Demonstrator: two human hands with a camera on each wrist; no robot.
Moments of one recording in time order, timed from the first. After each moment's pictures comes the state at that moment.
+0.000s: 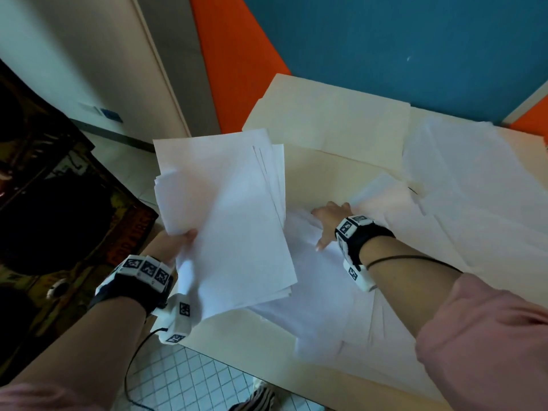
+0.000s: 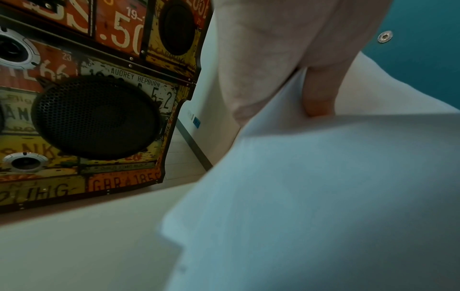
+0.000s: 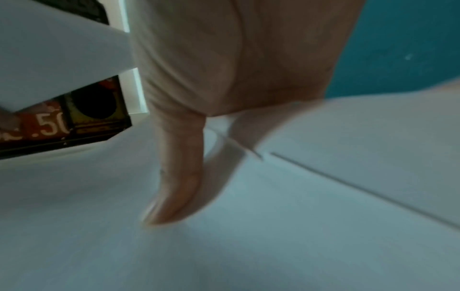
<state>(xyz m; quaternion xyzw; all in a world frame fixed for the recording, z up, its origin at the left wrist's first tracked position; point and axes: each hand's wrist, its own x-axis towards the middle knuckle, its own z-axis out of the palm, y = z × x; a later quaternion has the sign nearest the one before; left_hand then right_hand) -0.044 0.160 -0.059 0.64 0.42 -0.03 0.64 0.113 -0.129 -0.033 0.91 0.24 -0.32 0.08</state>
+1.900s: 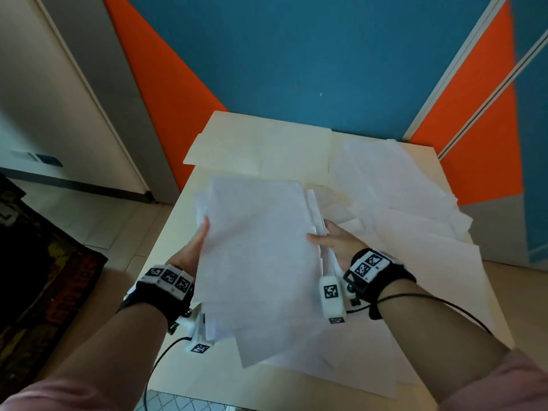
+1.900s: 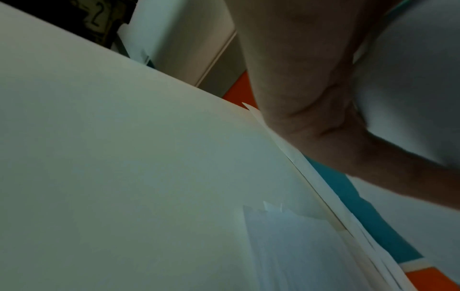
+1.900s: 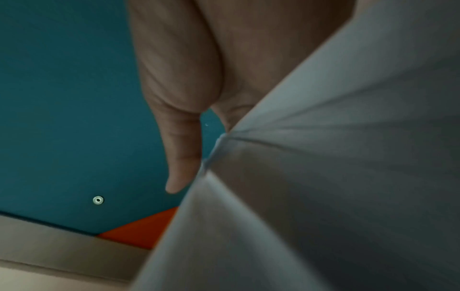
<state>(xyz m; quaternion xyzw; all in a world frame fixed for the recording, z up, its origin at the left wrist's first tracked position) -0.003 0.009 0.019 0.54 0.26 -0.25 0.76 0.064 -0.266 0.011 0.66 -0.09 -0.31 -0.68</state>
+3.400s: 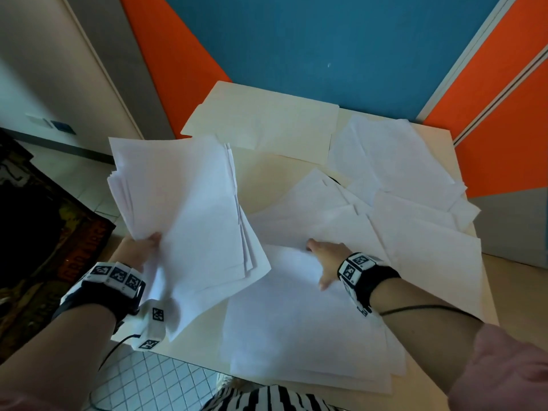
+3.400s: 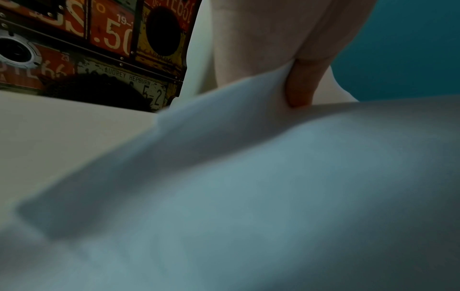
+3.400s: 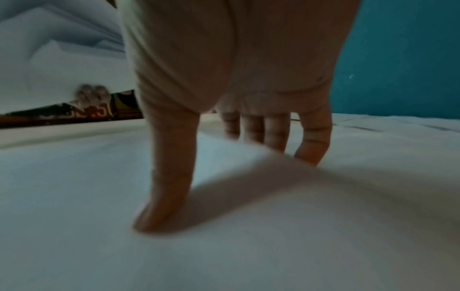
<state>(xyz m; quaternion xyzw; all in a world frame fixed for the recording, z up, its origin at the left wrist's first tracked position) -0.043 0.062 -0.044 0.71 0.49 -0.01 0.51 0.045 -0.302 -0.027 0.90 0.25 -0.34 0.06</state>
